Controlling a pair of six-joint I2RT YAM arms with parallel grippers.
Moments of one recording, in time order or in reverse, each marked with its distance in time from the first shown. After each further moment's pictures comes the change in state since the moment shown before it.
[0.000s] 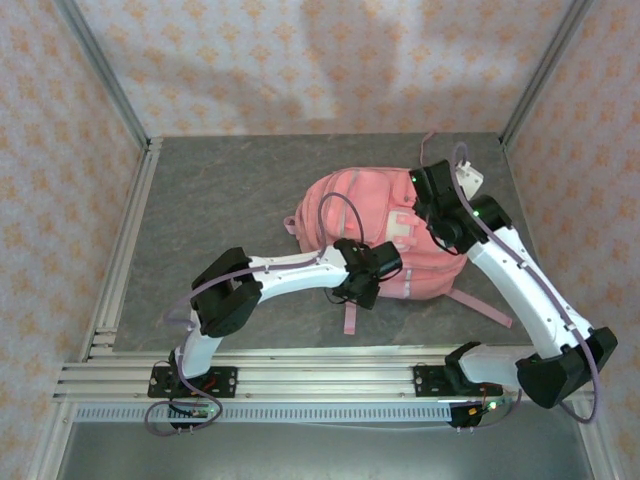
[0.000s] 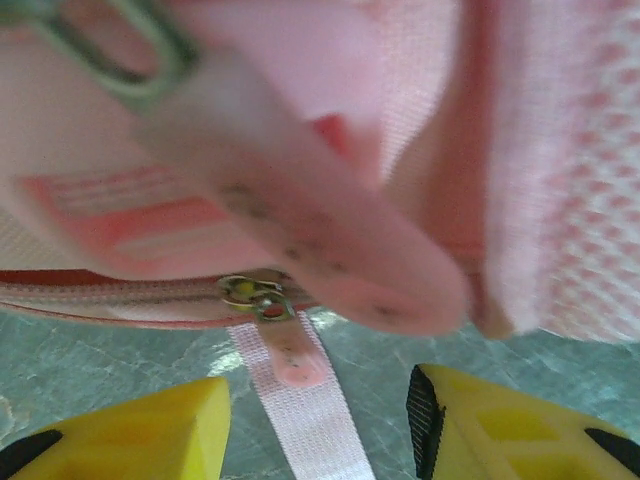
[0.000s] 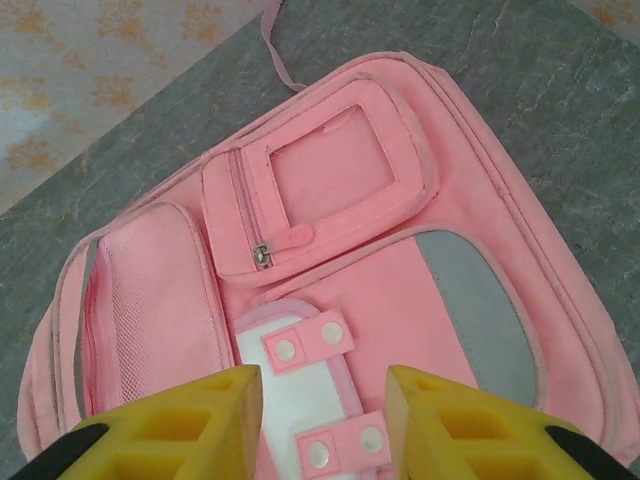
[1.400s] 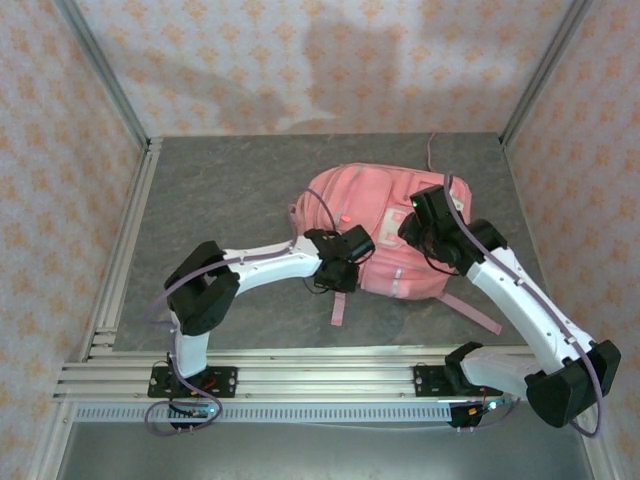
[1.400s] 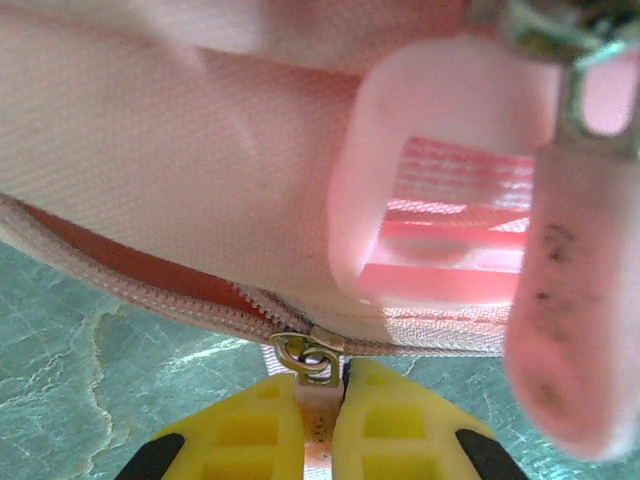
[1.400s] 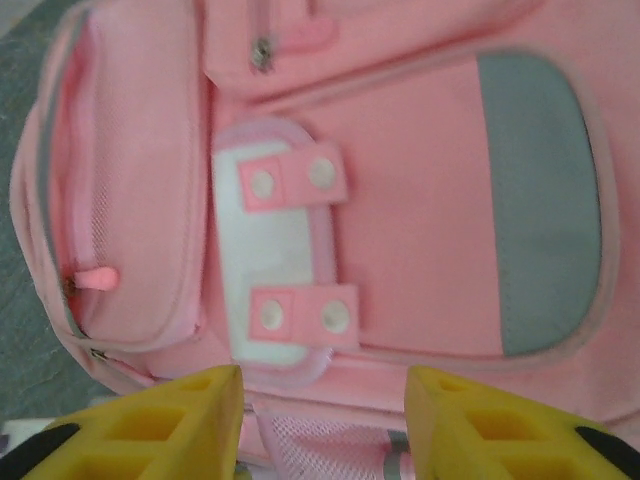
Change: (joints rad) left arm 0.138 -0.147 -0.212 0.165 0.081 -0.028; right arm -0.006 -0.111 -0.262 0.105 -0.295 -0.050
